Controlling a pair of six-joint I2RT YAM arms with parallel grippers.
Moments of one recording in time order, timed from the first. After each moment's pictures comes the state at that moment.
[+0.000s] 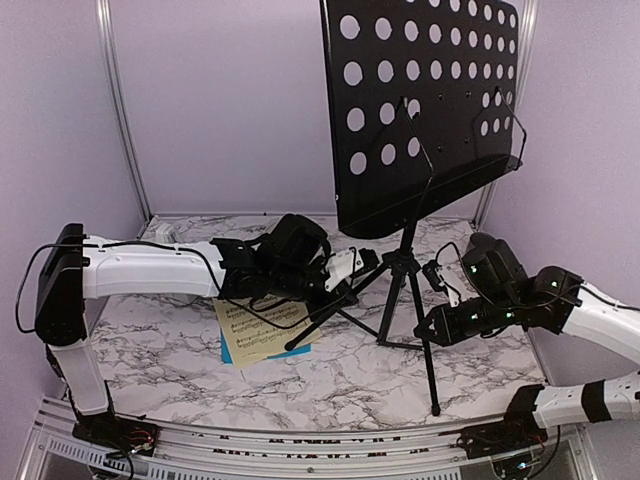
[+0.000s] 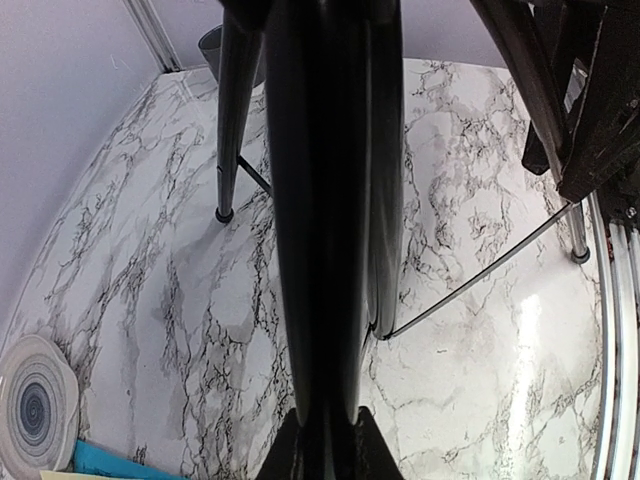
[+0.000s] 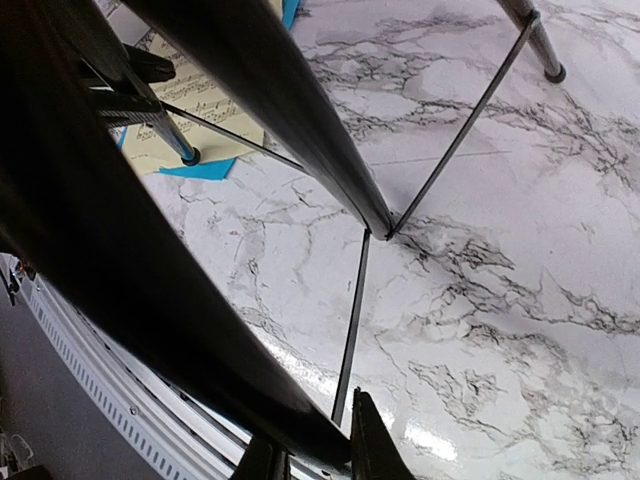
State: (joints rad) left arm -1.04 1.84 1.42 -0.23 0.12 0.29; right arm 0.78 0.92 0.81 -0.76 -0.09 0.46
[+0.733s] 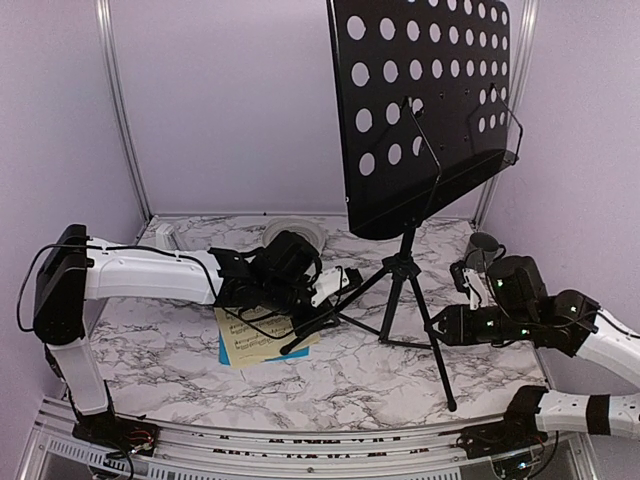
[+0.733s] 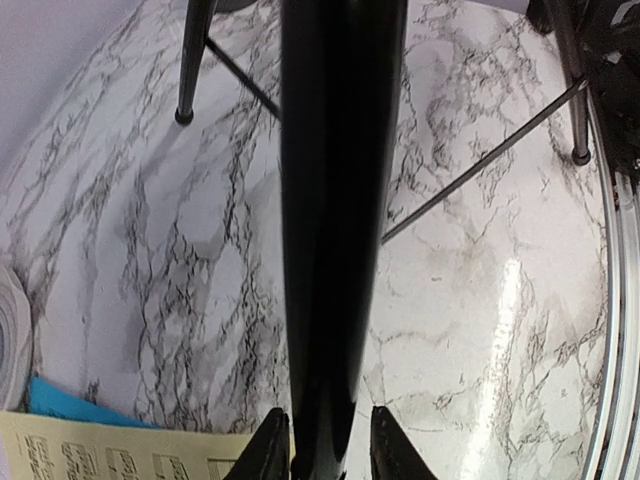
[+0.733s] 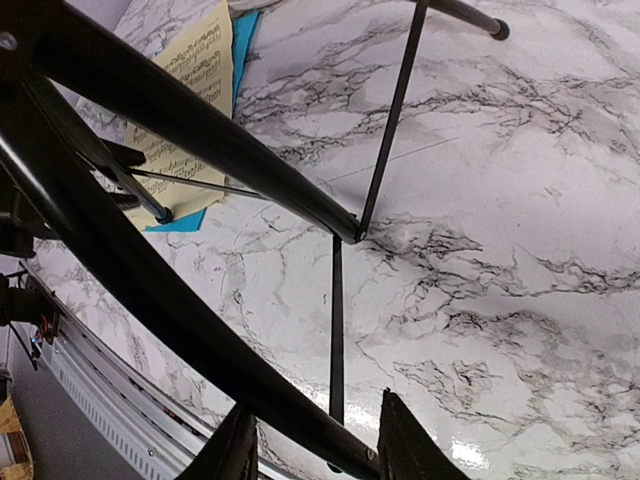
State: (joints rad) left arm -1.03 1.83 1.33 -0.26 0.13 0.23; right arm 0.75 0.74 0.67 -0.69 -0.04 0.60
